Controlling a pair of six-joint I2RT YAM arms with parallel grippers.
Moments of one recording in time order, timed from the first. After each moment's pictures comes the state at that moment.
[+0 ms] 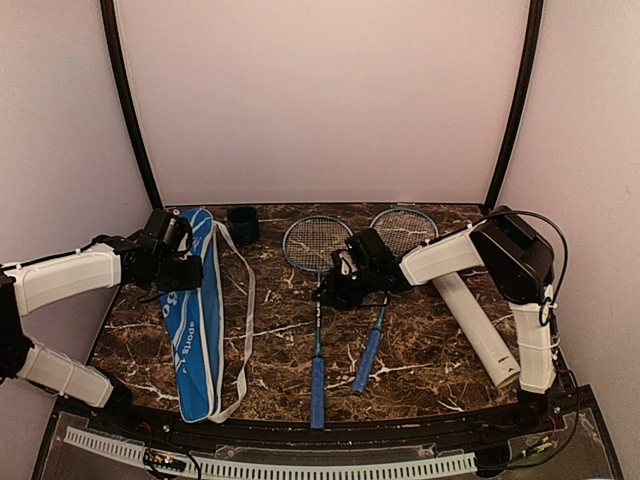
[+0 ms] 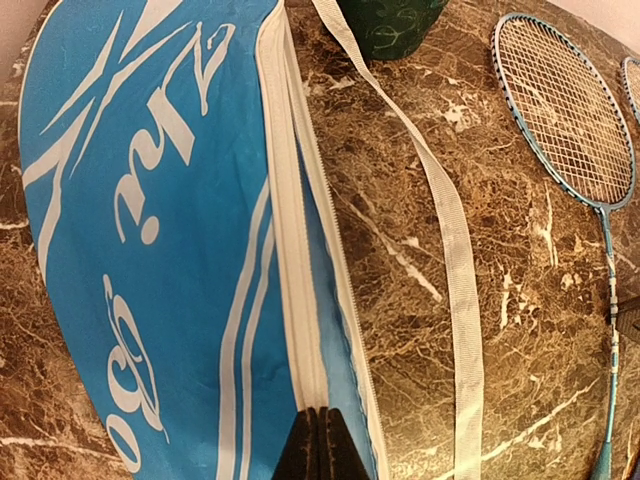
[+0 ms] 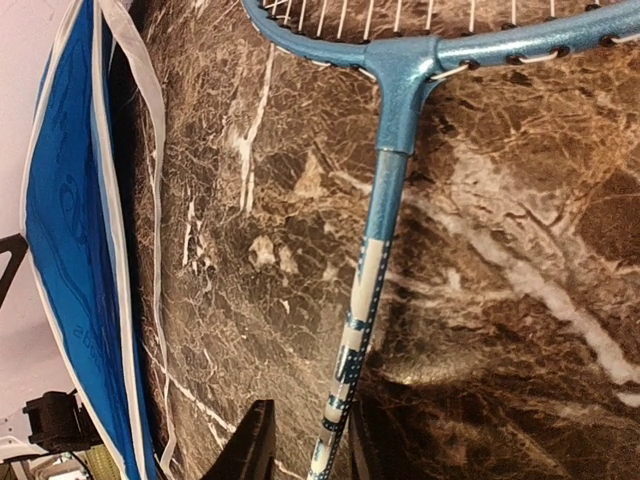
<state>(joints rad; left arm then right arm) -0.41 1.30 0.83 -0.46 -0.17 -0.45 0.77 2.13 1.28 0.07 -0.43 0.85</state>
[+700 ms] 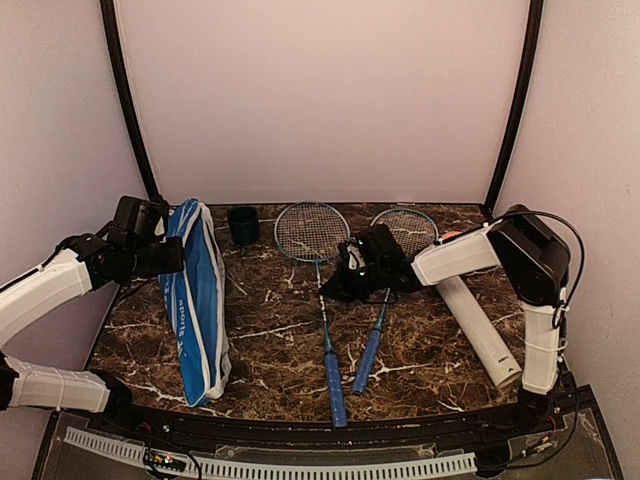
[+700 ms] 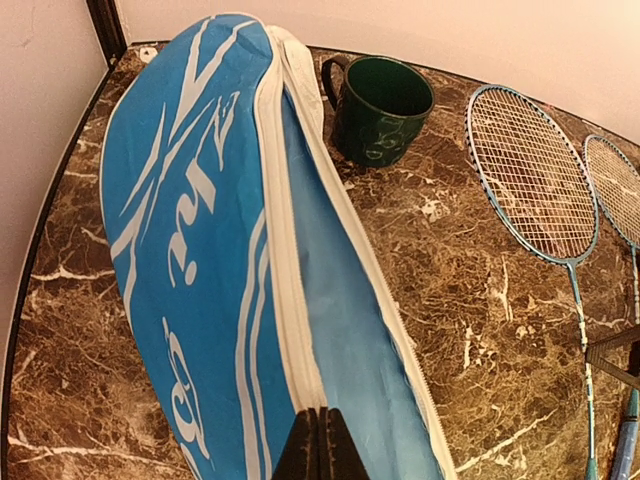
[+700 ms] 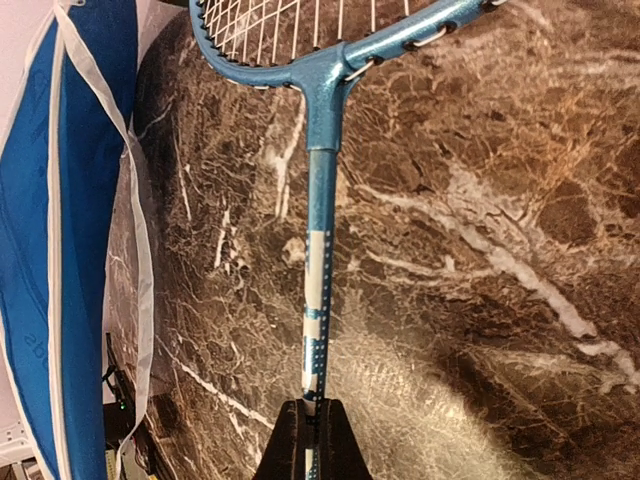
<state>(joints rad) -0.41 1.08 0.85 -0.51 -0.25 -0.42 0.76 2.05 1.20 0.13 -0.40 0.86</state>
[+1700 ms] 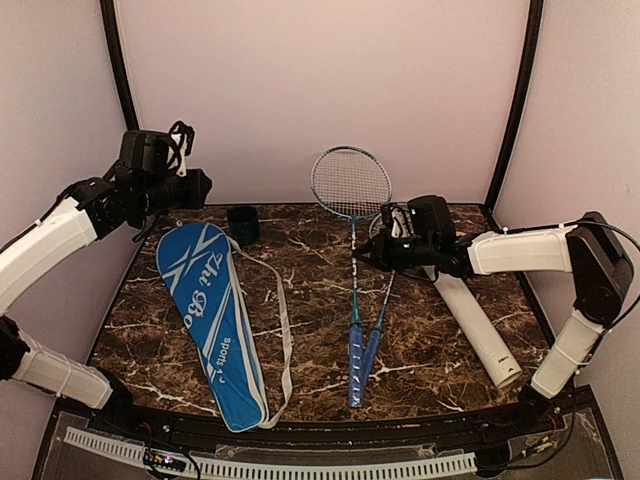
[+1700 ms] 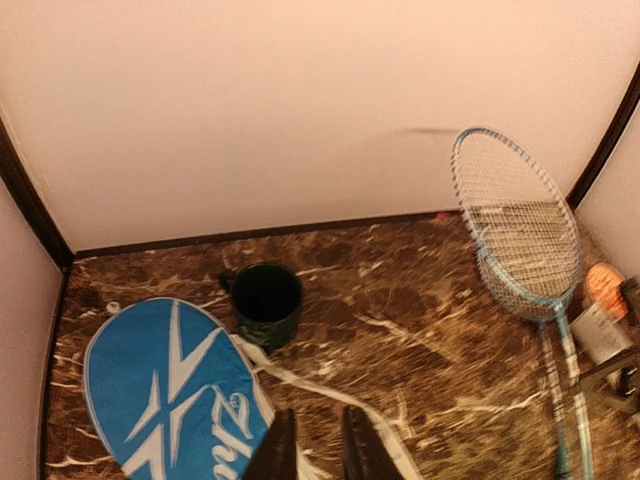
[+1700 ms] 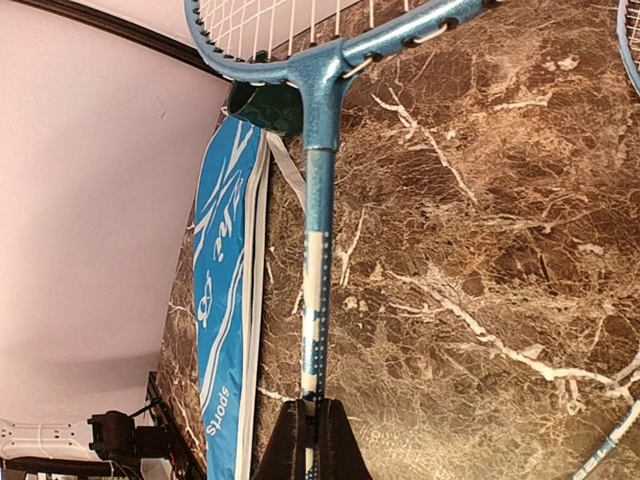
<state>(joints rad) -0.52 1.25 1.30 -0.45 -0.27 -0.21 0.64 1.67 1.01 0.16 -0.38 0.81</state>
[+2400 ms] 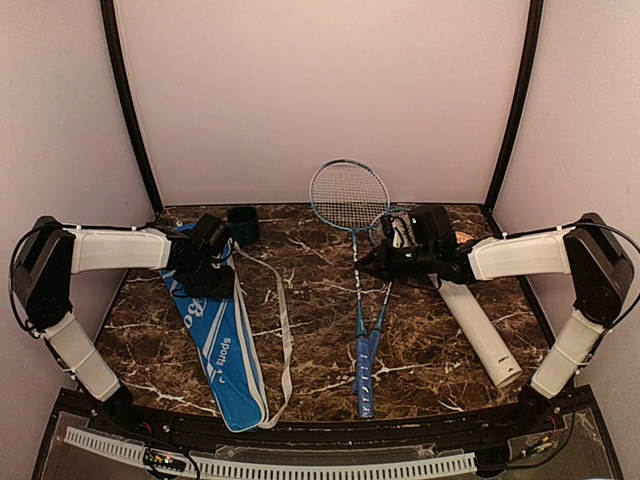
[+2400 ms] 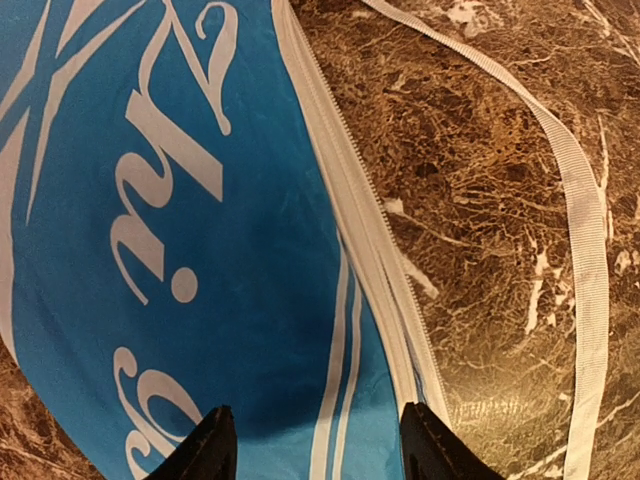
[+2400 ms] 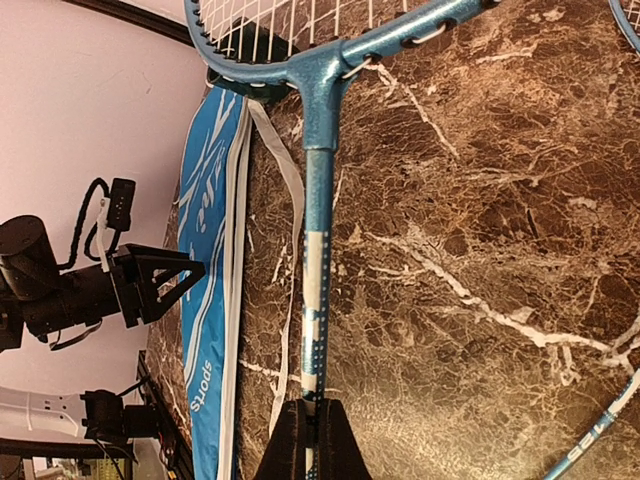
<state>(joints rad) -0.51 1.63 1.01 -0.55 -0.20 -0.51 0.63 1.67 0.95 0.15 -0.42 0.79</state>
